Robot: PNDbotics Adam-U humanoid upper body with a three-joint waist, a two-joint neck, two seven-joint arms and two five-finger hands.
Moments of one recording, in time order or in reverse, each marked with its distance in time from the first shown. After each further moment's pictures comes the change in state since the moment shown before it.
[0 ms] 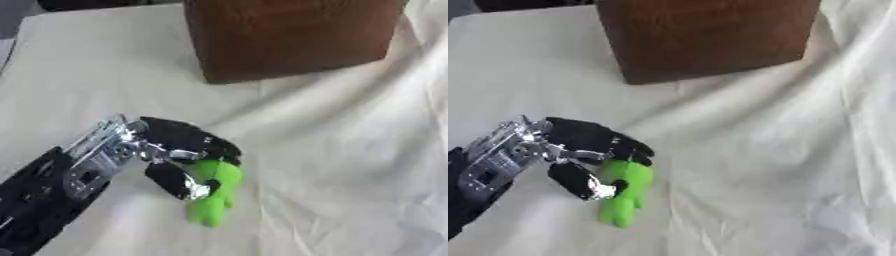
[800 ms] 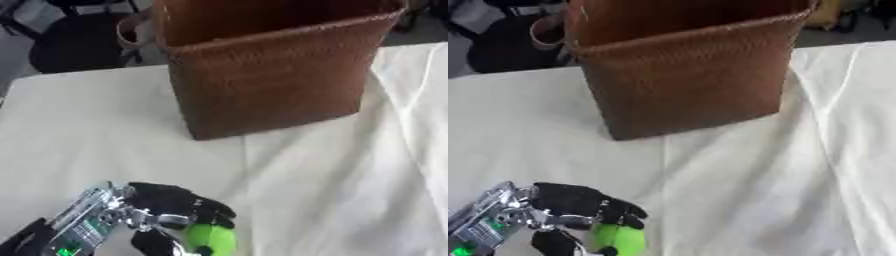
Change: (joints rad) left arm 0.001 -0.034 -0.016 0.034 0.102 0.021 -0.020; right arm 0.007 0.011 0.001 0.000 0.018 -0.010 -0.007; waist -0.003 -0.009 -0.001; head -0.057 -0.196
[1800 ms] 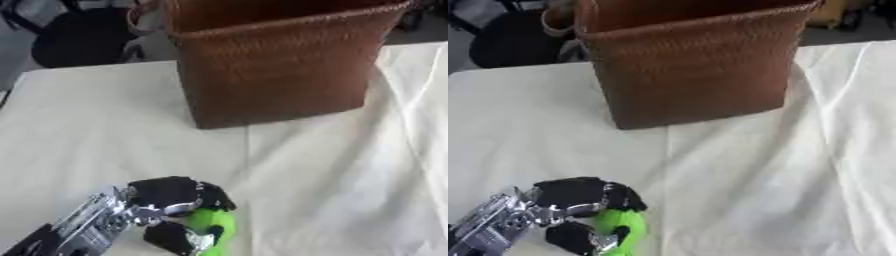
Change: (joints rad) left arm 0.033 -0.047 0.013 -0.013 -0.072 0.128 0.180; right arm 0.003 0.008 0.002 0.000 0.007 0.008 0.009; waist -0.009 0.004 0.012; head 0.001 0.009
